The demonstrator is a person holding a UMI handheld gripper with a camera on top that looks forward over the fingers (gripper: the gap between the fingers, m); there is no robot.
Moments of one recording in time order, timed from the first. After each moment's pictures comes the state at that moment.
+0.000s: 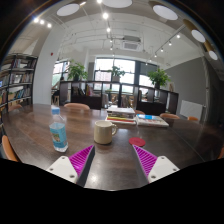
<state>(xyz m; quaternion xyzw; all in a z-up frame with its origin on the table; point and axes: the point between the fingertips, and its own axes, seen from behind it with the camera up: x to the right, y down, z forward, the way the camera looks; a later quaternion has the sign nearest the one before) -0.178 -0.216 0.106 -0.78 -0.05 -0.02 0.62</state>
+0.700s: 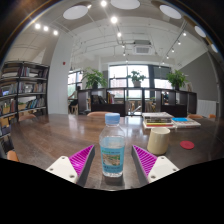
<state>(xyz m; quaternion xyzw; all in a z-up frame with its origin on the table) -0.396 -0.143 0.084 -0.75 -0.08 0.08 0.65</state>
